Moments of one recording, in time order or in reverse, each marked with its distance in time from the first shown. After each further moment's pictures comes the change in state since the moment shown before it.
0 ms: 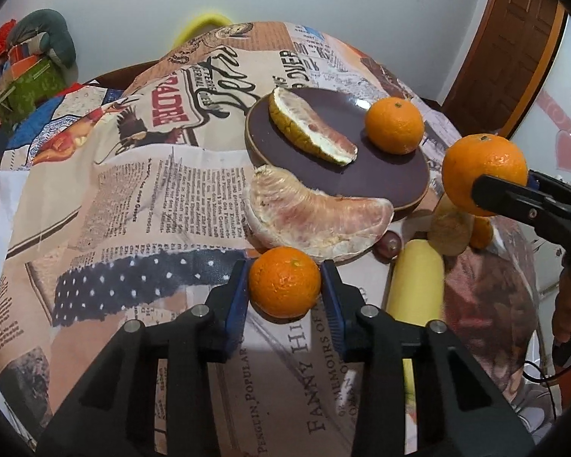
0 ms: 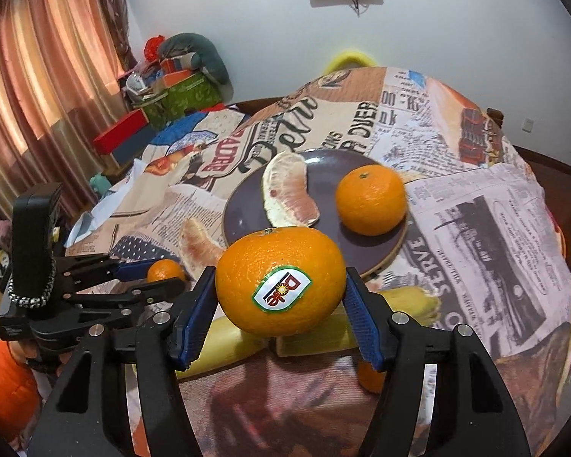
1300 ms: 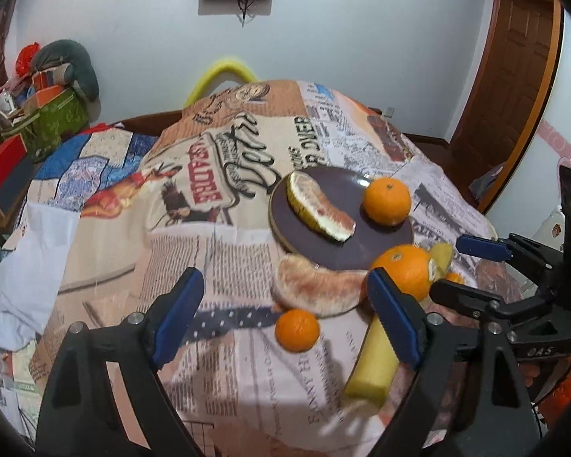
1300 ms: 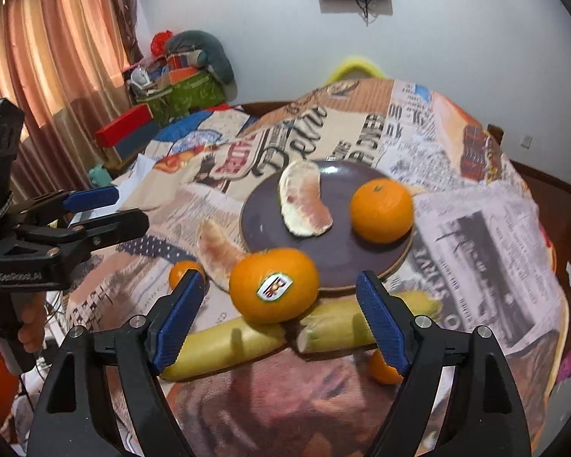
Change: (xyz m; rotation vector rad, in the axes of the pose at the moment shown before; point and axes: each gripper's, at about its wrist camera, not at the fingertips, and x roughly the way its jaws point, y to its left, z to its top) left arm -0.070 0.002 0.027 -0.016 -0.148 0.057; right arm 0.000 0.017 0.004 -0.053 0.013 -0.015
